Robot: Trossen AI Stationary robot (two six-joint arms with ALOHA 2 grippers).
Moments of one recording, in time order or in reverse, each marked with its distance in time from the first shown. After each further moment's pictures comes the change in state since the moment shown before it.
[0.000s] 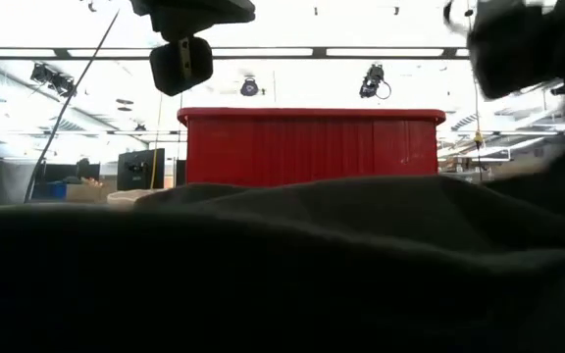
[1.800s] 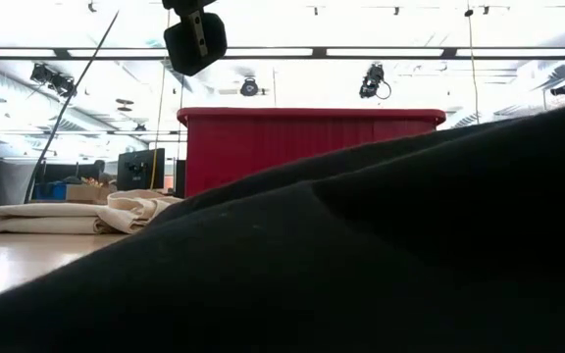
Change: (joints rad) left arm -0.018 0.001 0.000 0.118 -0.001 0.087; right arm 0.189 0.081 0.093 0.338 0.176 0.144
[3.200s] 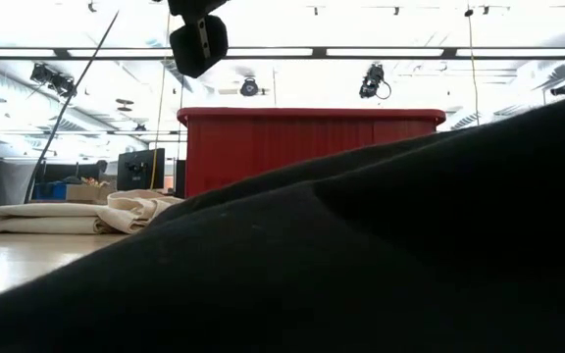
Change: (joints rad) left arm 0.006 0.000 0.000 -0.002 -0.070 0.038; right arm 0.154 -0.032 0.000 -0.335 0.082 -0.126
